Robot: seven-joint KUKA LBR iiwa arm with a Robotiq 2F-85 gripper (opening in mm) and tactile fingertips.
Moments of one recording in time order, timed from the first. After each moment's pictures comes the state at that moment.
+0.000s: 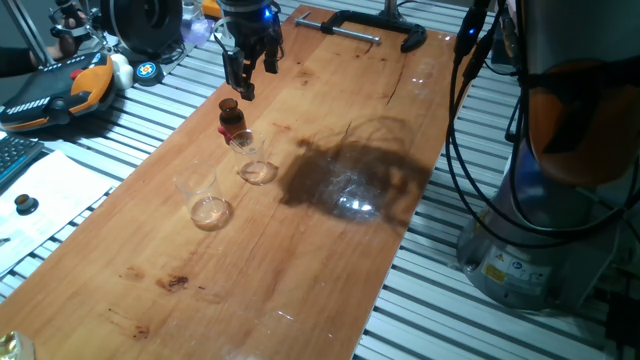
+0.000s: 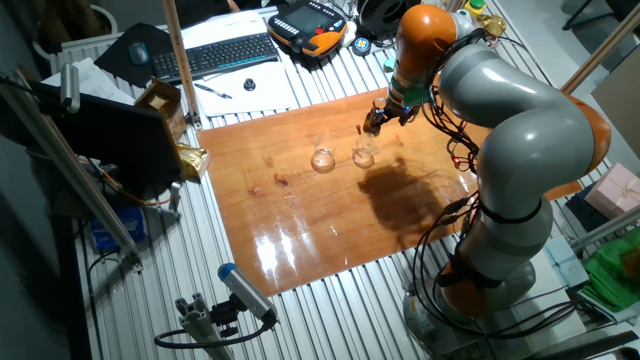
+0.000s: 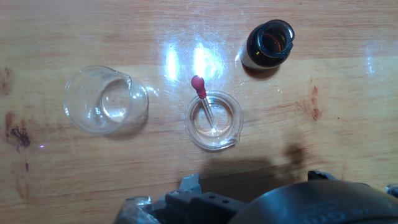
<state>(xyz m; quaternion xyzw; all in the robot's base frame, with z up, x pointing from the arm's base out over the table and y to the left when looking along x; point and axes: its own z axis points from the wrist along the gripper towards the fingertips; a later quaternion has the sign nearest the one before) 0.515 0.001 0.236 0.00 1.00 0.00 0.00</state>
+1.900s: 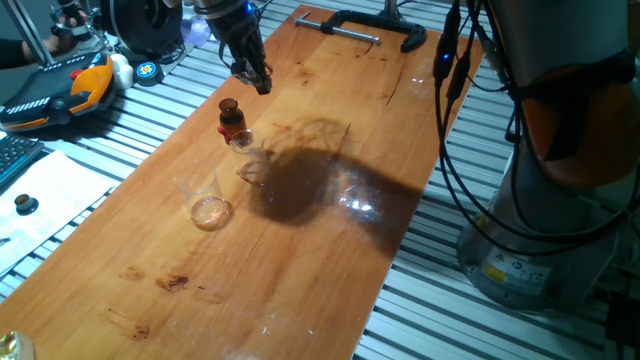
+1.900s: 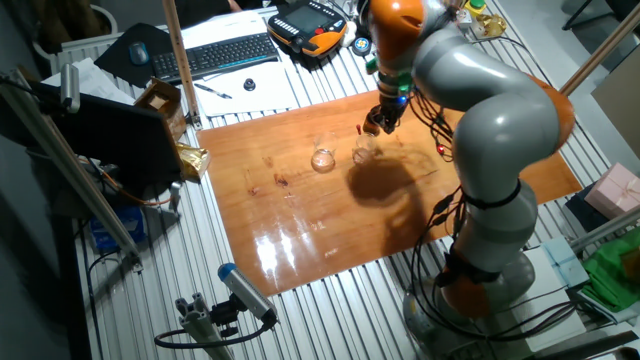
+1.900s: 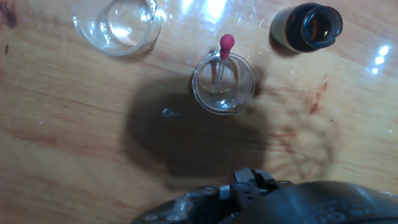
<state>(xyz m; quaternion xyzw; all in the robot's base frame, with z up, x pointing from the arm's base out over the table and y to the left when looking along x) 0.511 -0.001 0.237 -0.17 0.98 -0.02 -0.10</state>
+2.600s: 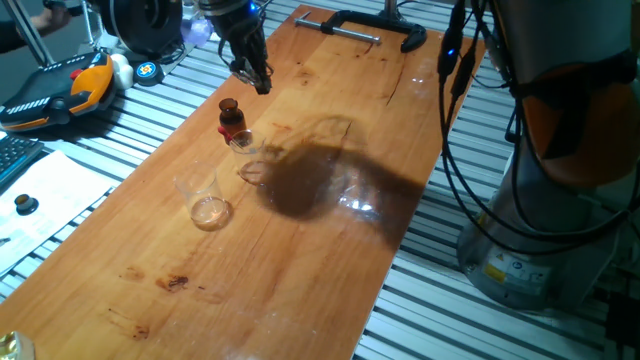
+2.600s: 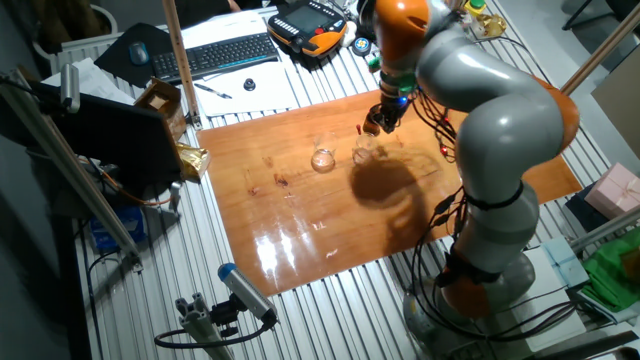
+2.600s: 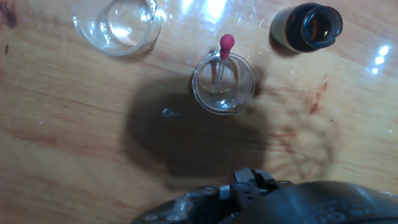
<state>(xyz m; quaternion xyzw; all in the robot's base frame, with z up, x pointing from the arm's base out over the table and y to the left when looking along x) 0.520 0.012 0.239 -0.13 0.99 -0.04 -0.09</state>
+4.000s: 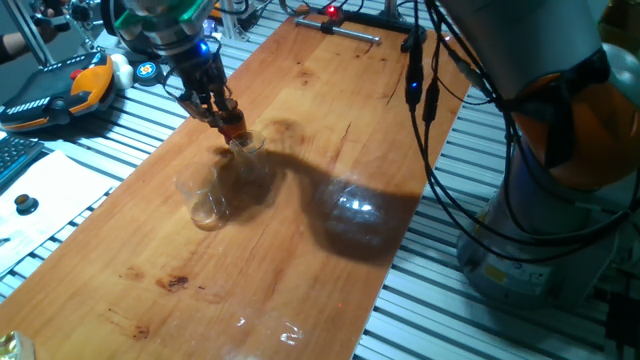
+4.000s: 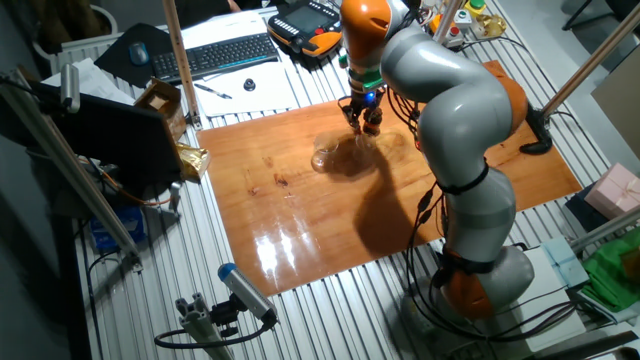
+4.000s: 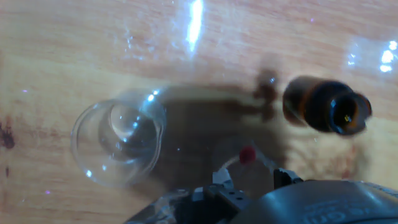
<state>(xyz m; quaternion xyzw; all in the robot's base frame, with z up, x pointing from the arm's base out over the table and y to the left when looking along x) 0.598 0.045 0.171 -0.11 0.99 -0.03 -0.09</state>
